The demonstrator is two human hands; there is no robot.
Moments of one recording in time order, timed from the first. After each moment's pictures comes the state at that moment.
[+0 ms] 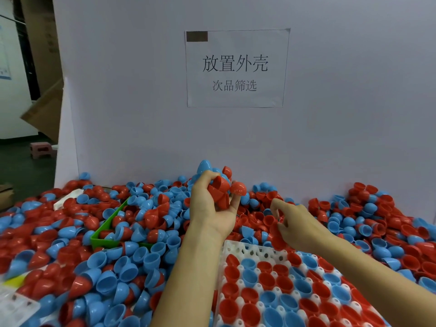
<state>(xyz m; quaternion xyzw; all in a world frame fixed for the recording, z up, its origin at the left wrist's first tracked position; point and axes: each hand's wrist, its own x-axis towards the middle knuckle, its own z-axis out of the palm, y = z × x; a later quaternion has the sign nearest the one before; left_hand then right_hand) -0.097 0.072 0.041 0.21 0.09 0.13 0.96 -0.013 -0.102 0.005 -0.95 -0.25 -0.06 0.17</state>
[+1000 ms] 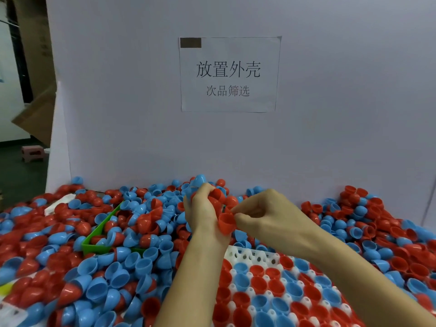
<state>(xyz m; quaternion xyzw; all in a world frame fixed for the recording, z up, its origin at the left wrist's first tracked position) -0.077 0.064 0.022 0.31 0.12 0.19 0.92 -0.101 -0.069 0.068 -0.85 -0.37 0.02 0.37</state>
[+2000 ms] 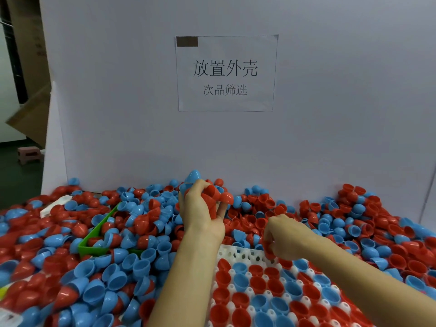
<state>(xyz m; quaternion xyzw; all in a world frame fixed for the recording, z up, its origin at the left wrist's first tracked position) -0.085 0.067 0.033 0.25 0.14 0.22 0.93 -0.009 -0.097 0.001 -0.97 -0.25 0.01 -0.01</state>
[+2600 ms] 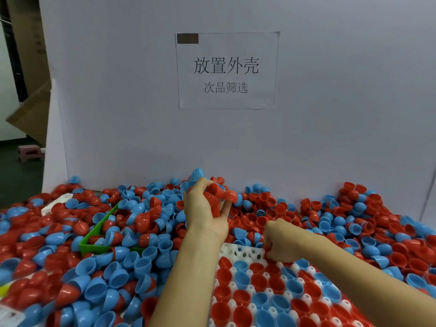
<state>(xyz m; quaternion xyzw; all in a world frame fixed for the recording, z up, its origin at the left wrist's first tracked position) -0.084 0.067 0.031 0.24 0.12 0.19 0.95 -0.003 -0.094 -0.007 -0.96 -0.26 0.08 -0.03</state>
